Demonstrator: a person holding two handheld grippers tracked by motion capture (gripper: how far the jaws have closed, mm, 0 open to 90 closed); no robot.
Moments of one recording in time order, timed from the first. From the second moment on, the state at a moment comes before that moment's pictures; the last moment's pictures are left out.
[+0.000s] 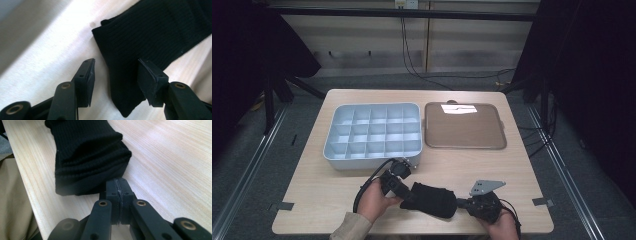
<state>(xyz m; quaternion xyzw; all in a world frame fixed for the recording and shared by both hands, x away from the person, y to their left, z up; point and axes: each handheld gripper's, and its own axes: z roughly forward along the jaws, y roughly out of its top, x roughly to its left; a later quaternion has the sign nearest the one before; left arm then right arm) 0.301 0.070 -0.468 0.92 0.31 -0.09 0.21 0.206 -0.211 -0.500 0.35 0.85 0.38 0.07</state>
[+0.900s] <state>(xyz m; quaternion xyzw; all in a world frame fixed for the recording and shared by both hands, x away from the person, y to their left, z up) 0.306 0.084 -0.468 0.91 0.33 -0.09 0.22 0.204 -0.209 -0.500 0.34 0.86 0.38 0.08</state>
